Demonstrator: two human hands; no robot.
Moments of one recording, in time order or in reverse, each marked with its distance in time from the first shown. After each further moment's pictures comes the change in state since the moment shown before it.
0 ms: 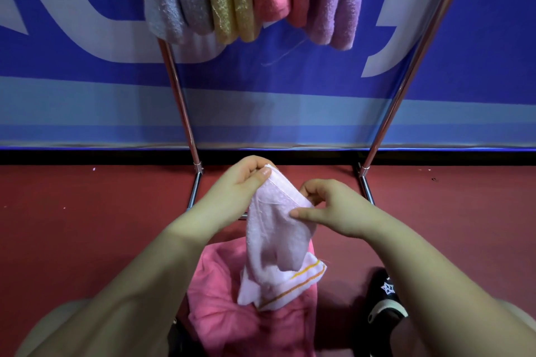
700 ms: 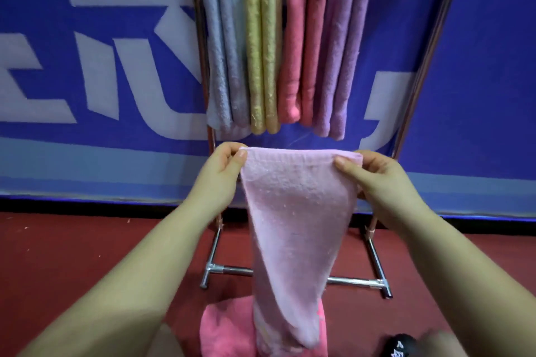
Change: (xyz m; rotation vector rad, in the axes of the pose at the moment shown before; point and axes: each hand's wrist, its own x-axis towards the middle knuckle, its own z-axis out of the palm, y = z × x) left_hand -0.027 0.136 -0.062 0.180 0.406 0.222; right_hand -0.048 -0.123 -0.099 0.667 0.483 -0.129
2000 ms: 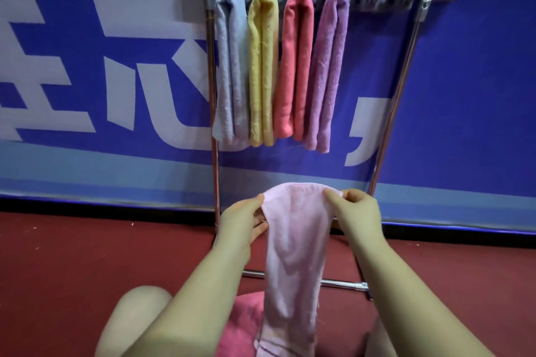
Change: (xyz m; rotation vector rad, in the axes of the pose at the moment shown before) left_hand -0.083 0.046 0.043 -0.671 0.186 -0.672; right_hand -0.048 0.006 0.007 -0.207 0.349 0.147
